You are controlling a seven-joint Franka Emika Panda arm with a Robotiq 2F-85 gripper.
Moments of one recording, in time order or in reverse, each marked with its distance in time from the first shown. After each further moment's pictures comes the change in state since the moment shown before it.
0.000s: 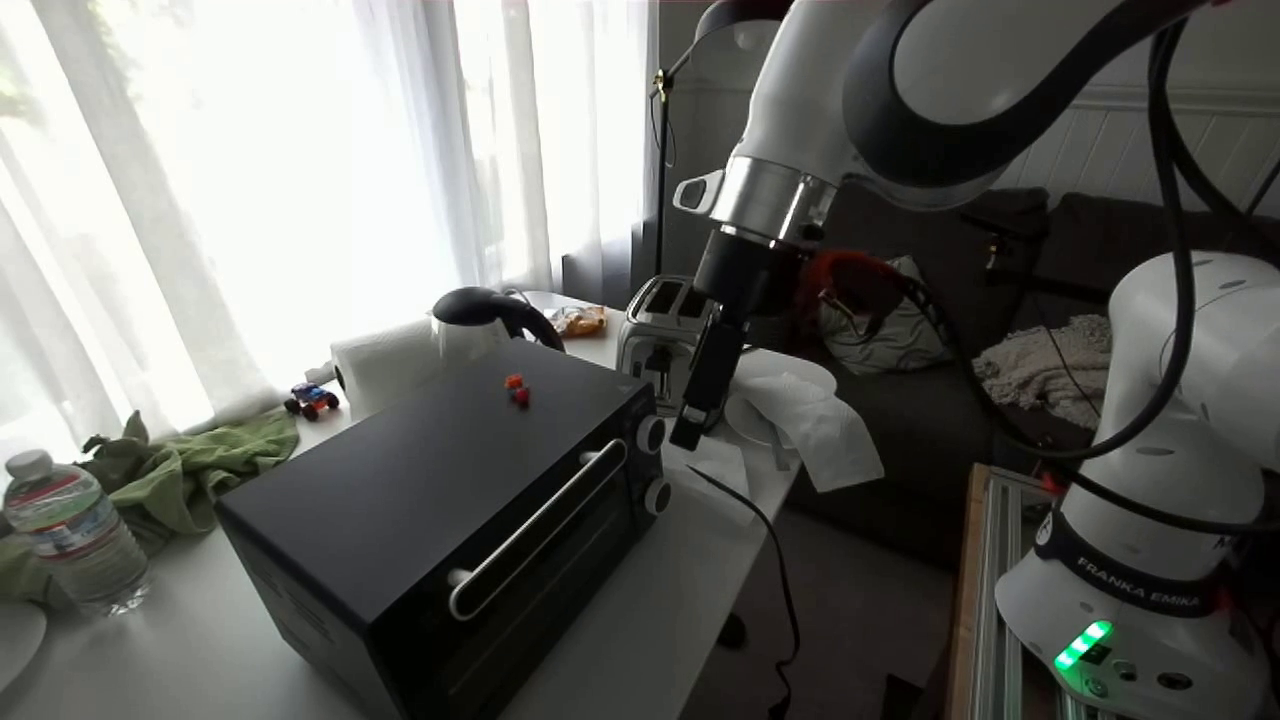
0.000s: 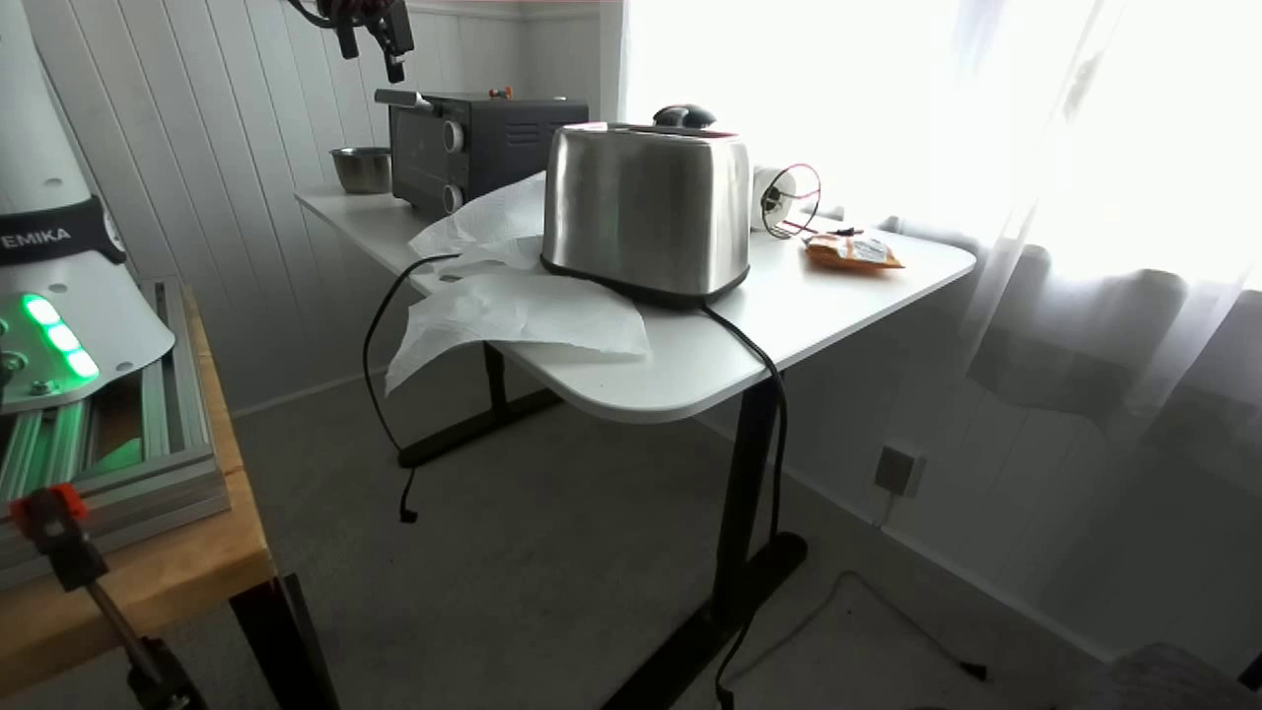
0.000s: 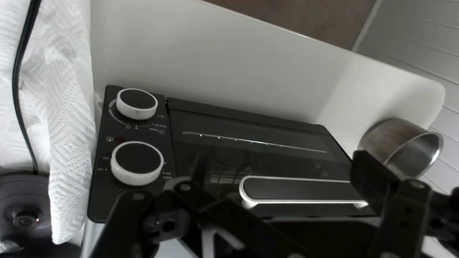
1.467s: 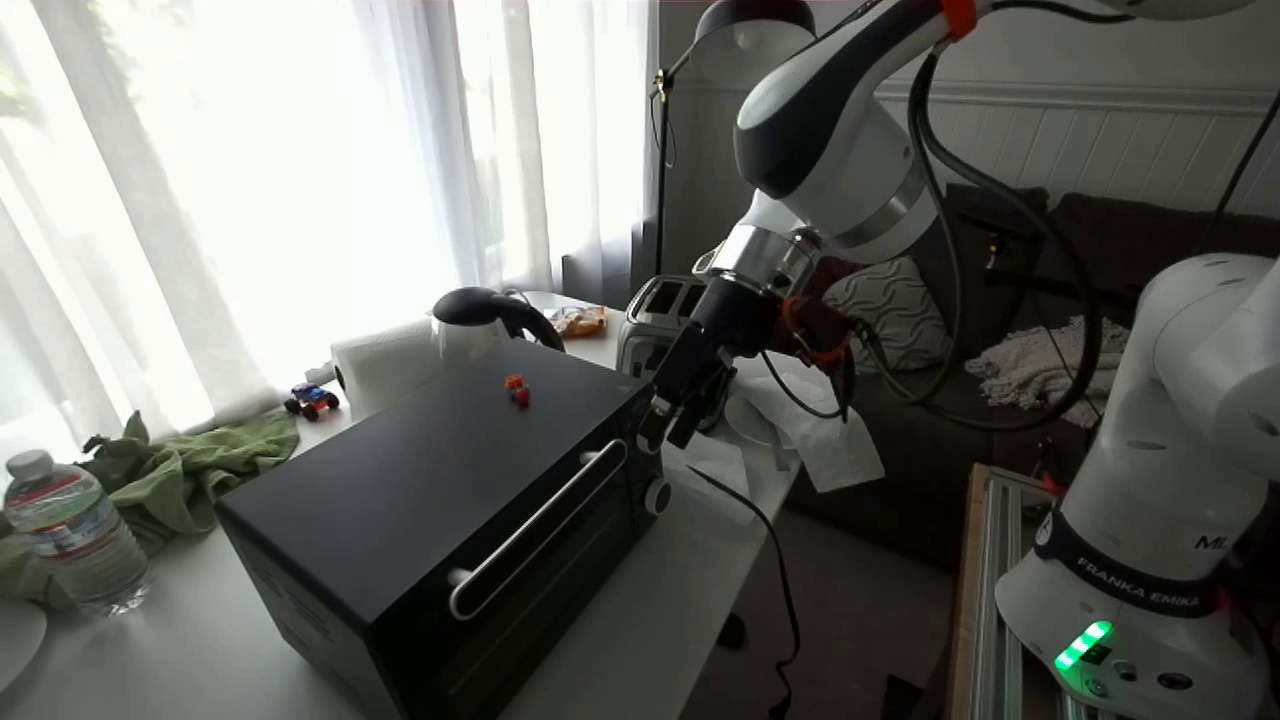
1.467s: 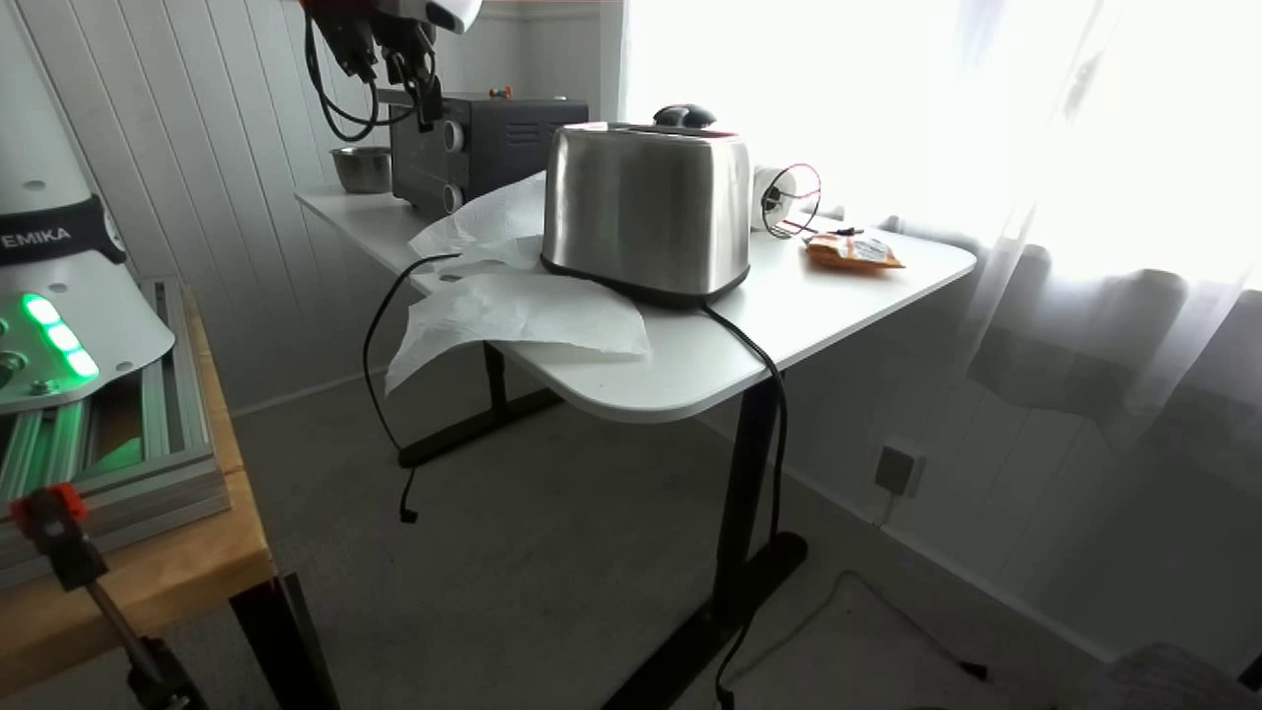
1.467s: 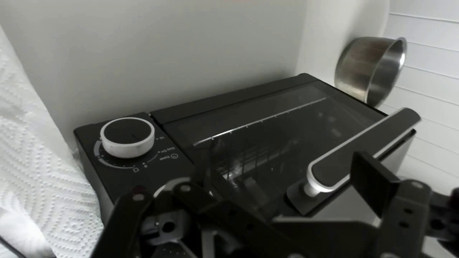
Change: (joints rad) arm -0.243 0.194 0.051 0.001 0.657 -0.025 -0.431
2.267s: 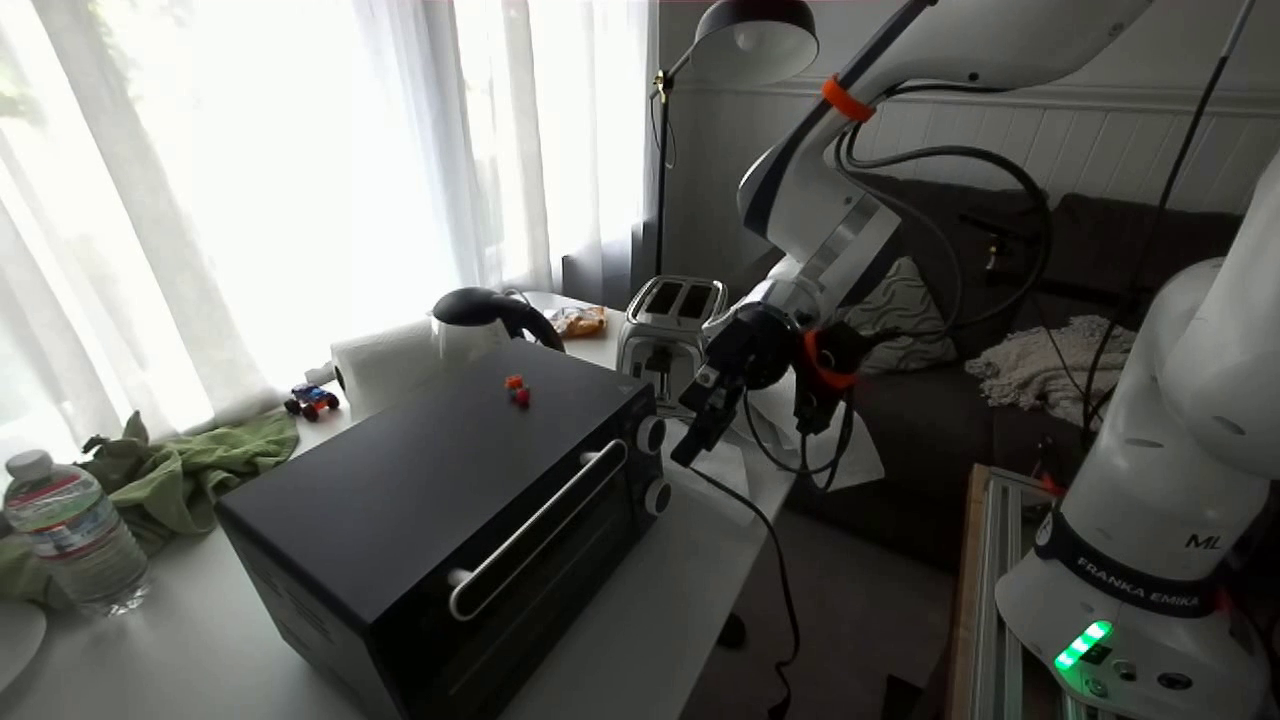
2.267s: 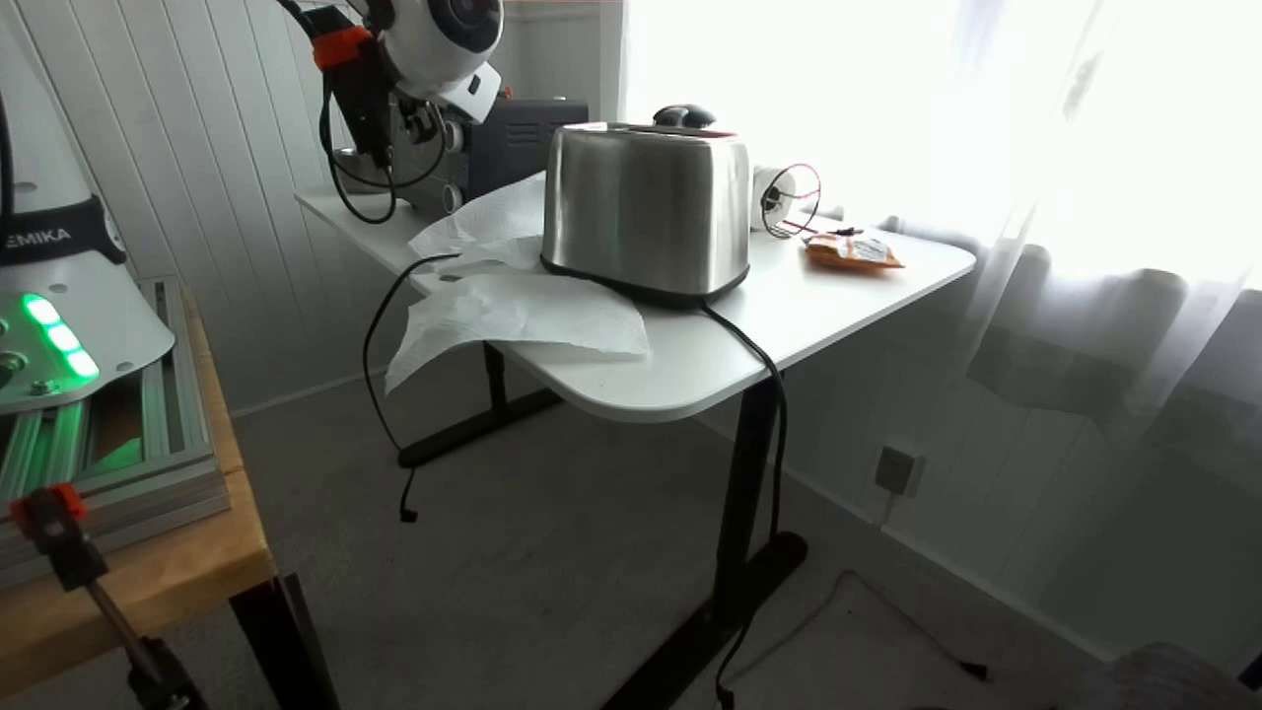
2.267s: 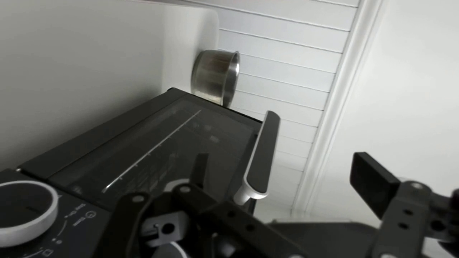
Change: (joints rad) arm -0.113 0.258 -0.256 0.033 0.217 -0.650 -0.542
